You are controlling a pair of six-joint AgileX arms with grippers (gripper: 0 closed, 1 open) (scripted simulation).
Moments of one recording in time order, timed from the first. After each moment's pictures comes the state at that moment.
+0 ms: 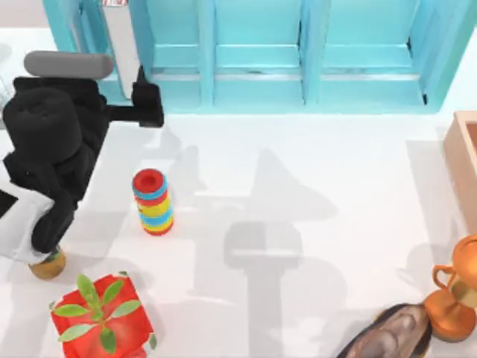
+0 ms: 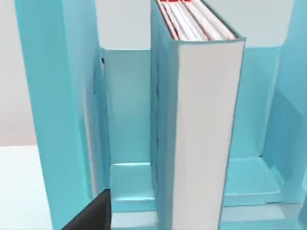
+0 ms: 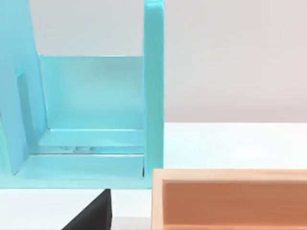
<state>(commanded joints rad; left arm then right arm) -0.32 1.82 0.64 1.09 -0.20 -0.01 0.00 0.00 0.00 0.00 0.00 0.00</state>
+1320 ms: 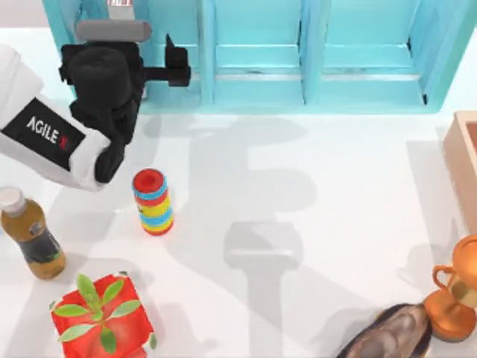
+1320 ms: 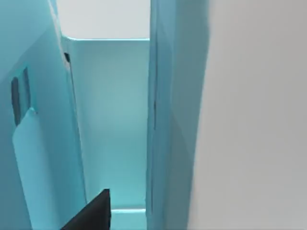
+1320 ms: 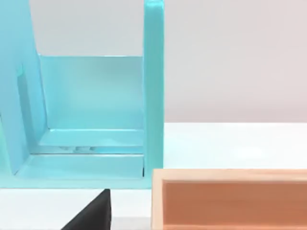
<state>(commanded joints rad) -0.30 2.27 1.13 1.04 -0.23 -0.01 0.00 0.00 0.00 0.00 0.00 0.00</state>
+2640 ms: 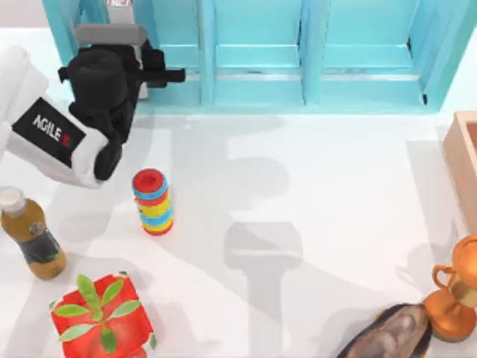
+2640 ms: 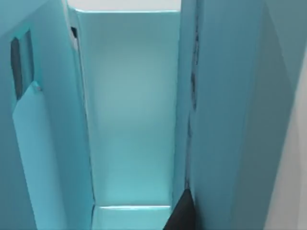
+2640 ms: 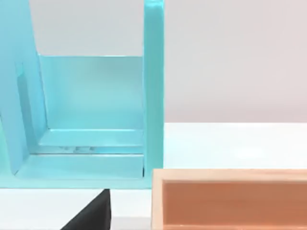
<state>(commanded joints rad) -0.26 2.35 1.20 1.06 -0.19 0.00 0.00 0.00 0.00 0.00 0.00 0.00</state>
